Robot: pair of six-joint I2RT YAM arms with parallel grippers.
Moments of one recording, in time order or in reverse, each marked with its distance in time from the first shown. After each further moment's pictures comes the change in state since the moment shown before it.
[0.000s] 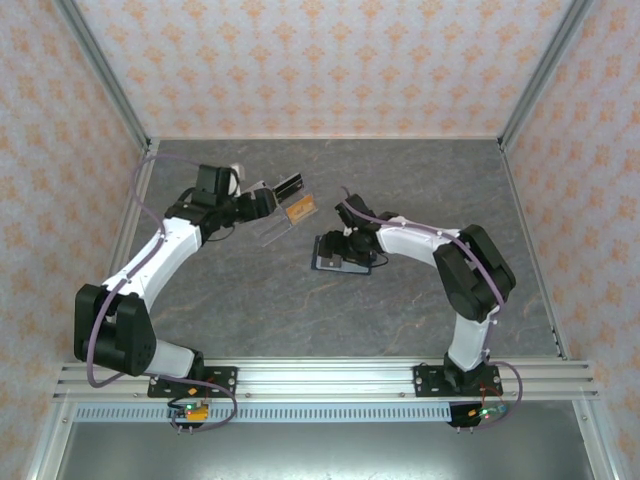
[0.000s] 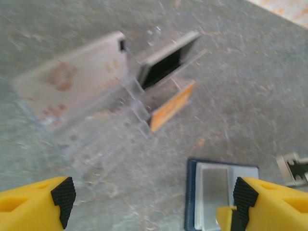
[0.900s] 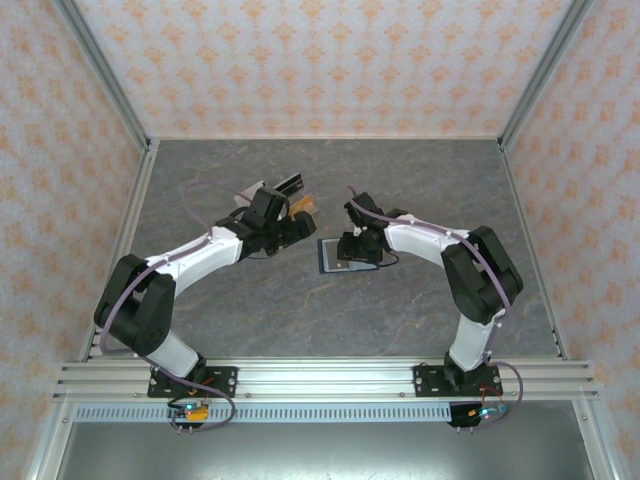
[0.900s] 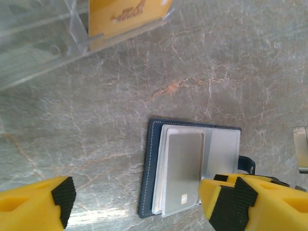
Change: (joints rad) left arm -0.266 0.164 -0.078 0.147 -0.061 -0.415; right arm -0.034 -0.023 -0.013 -0.083 0.067 -0.114
